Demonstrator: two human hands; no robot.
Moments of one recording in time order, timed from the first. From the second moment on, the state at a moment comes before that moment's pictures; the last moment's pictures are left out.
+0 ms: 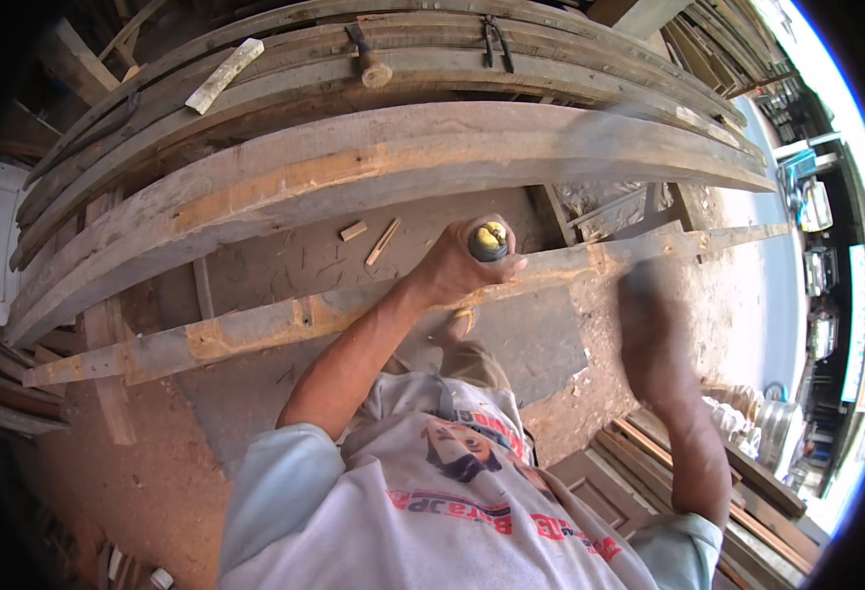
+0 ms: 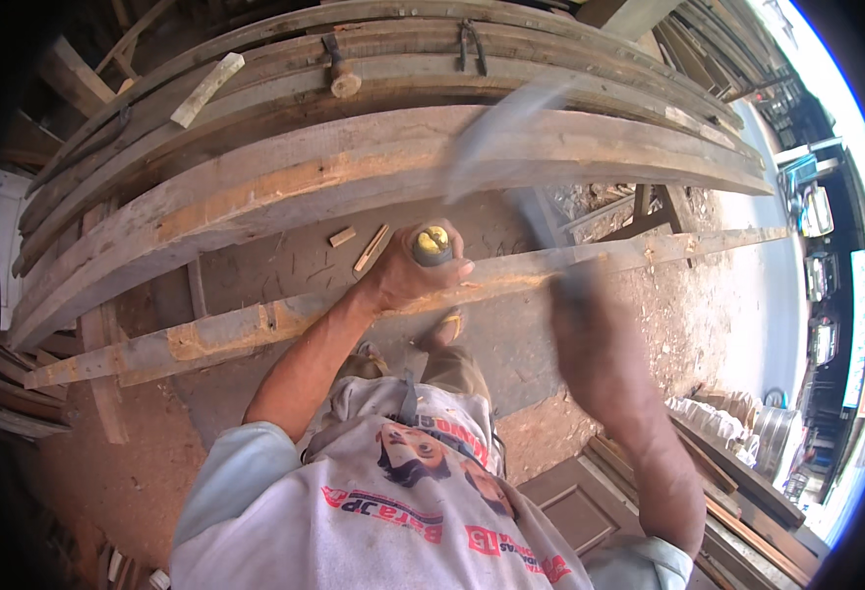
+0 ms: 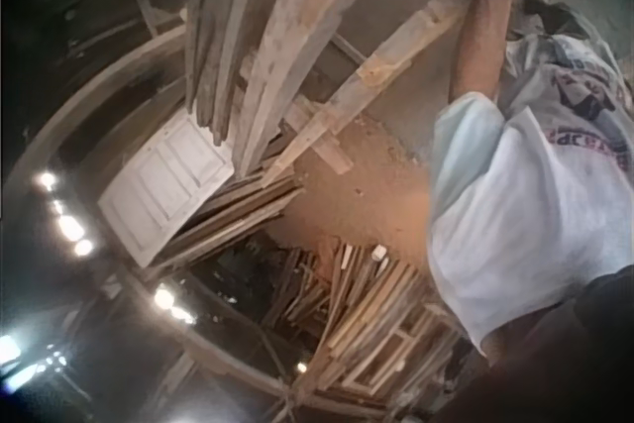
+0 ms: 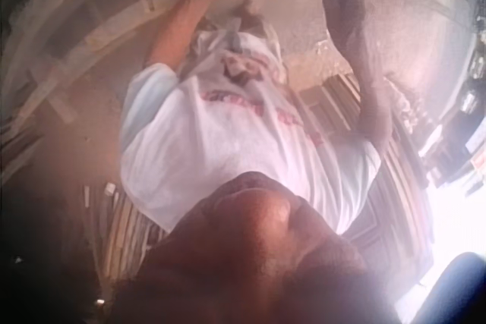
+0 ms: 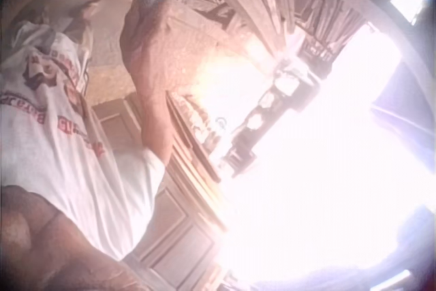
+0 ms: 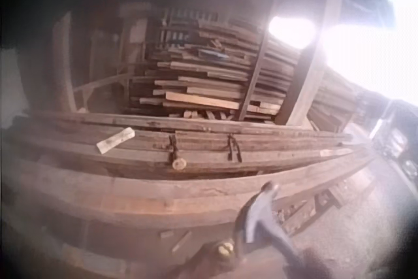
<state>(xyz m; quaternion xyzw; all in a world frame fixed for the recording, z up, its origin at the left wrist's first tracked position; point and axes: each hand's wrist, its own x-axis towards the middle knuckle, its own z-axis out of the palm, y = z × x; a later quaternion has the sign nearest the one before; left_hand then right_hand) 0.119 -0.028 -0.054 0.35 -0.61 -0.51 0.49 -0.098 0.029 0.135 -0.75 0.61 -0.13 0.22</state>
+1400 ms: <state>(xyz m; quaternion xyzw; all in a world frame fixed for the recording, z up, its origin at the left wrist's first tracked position) 0.112 -0.032 -0.056 0.37 -0.45 -0.61 0.54 -0.154 0.104 0.065 -0.58 0.75 -0.20 0.27</state>
